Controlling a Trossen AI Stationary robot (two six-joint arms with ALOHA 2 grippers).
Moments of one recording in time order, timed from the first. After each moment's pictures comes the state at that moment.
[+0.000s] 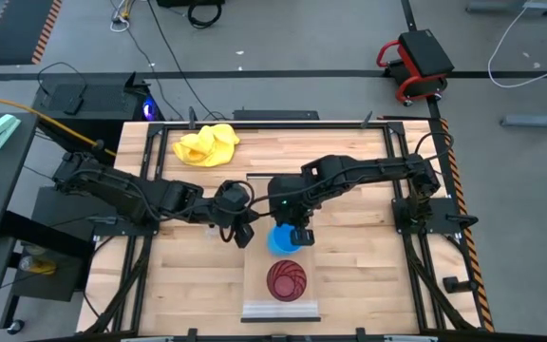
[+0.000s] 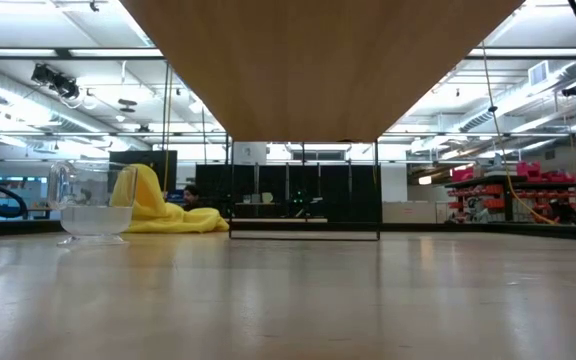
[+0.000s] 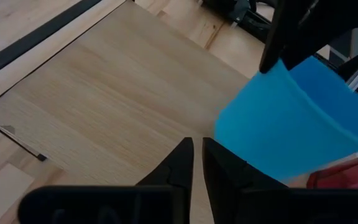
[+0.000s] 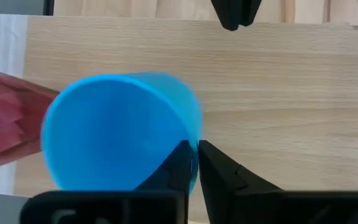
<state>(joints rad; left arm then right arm) -0.28 1.39 1.20 -0.52 -0.37 -0.75 0.16 1.94 2.12 -1.36 -0.08 0.13</state>
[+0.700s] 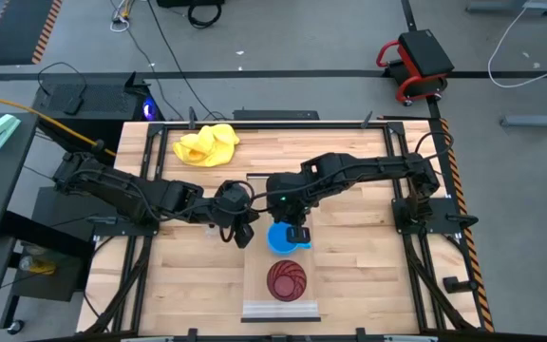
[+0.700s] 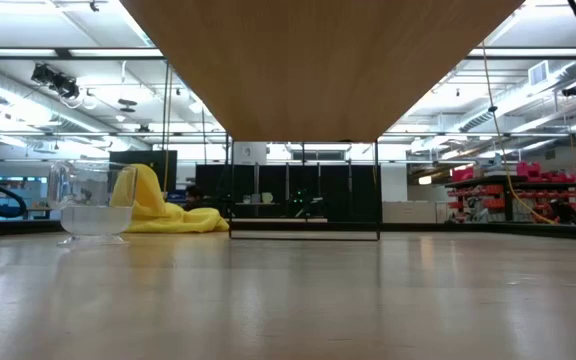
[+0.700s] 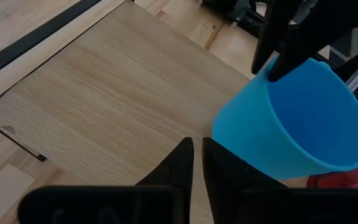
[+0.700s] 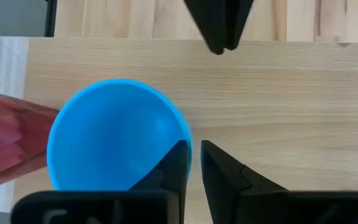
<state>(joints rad) -0.28 1.39 1.20 -0.52 -0.37 -0.74 0.15 1.94 2.12 -1.32 -0.08 0.14</state>
